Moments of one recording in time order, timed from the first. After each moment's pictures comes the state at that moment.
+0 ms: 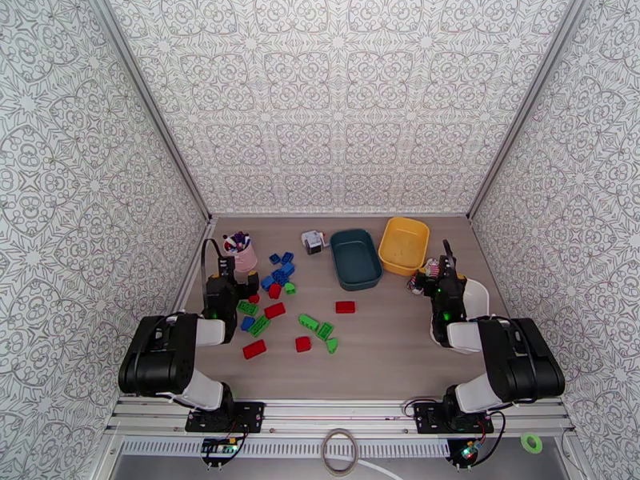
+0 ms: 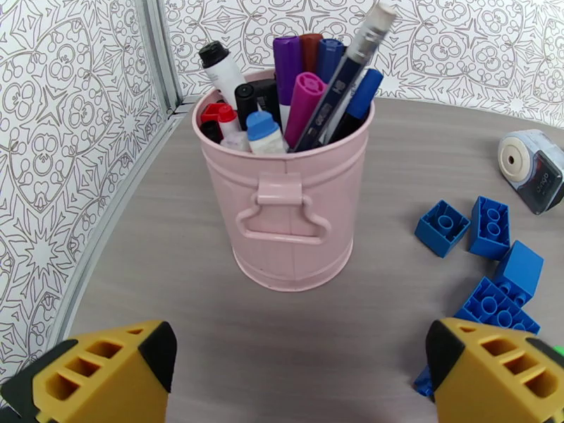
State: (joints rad) left arm 0.07 1.55 0.38 0.86 -0.04 0.00; right arm 0.06 1.52 0.36 0.89 0.30 0.05
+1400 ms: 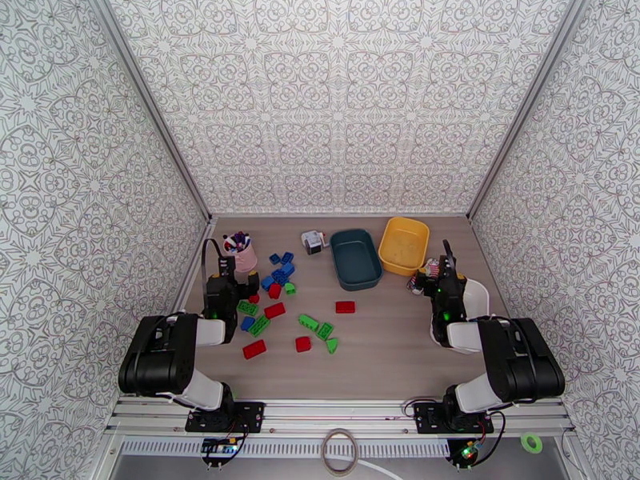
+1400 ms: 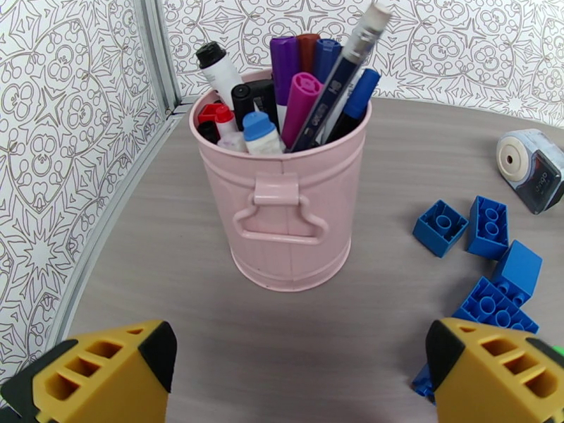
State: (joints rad) left arm 0.07 1.55 0.38 0.86 -0.04 0.00; right arm 0.06 1.52 0.36 0.89 0.30 0.05
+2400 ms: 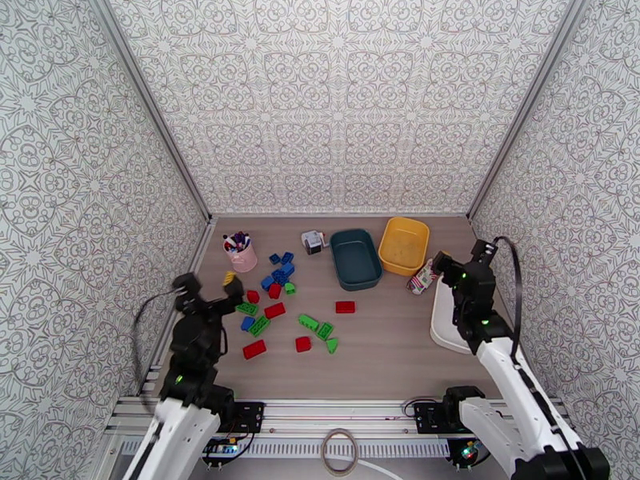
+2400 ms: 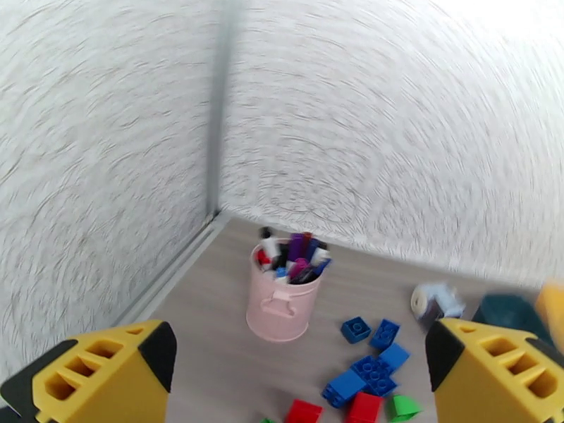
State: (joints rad) left arm -0.18 0.31 0.41 -0.10 -0.48 -0.34; right arm 0.07 0.90 0.75 -0.24 0.33 0.44
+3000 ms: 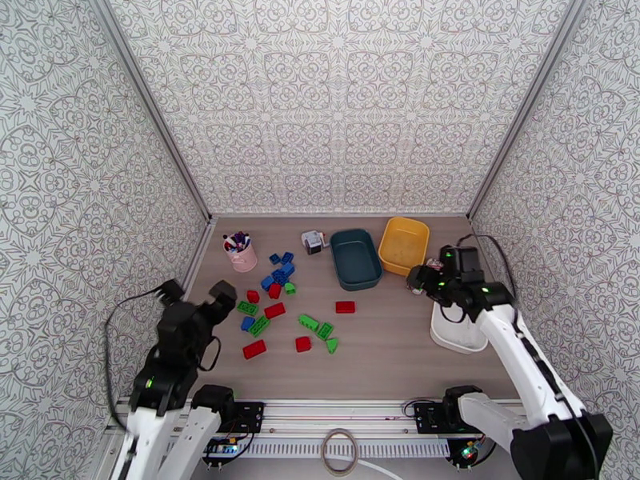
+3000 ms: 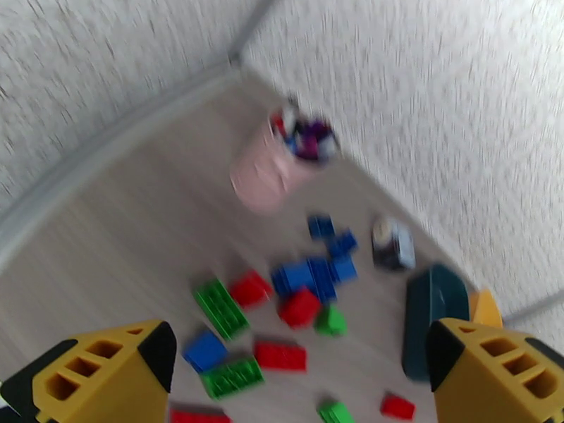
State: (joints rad) left arm -0.16 0.53 0.71 -0.67 -0.19 -0.84; right arm 0.19 1.13 1.02 -0.80 -0.22 0.64
